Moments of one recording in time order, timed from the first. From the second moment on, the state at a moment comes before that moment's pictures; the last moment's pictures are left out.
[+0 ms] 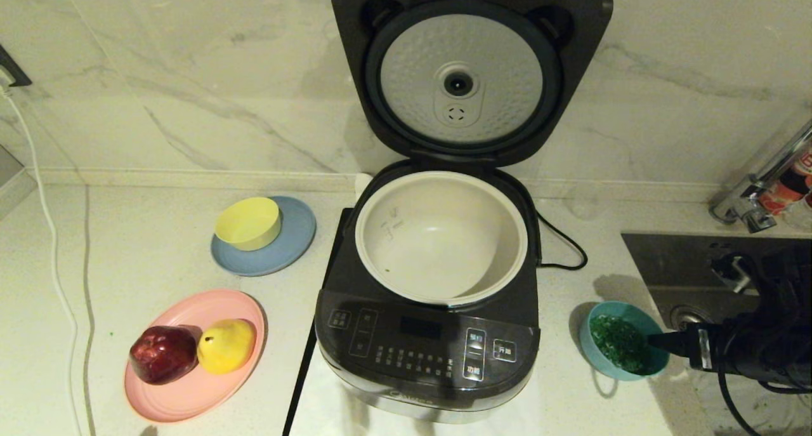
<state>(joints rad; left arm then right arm) -0.02 0.00 0.00 -0.01 0.00 0.04 0.04 1.50 -0.60 -0.12 -0.02 0.17</state>
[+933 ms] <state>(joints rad) -0.02 0.00 0.00 -0.01 0.00 0.04 -0.04 1.71 -0.67 -0.30 -0.03 0.18</state>
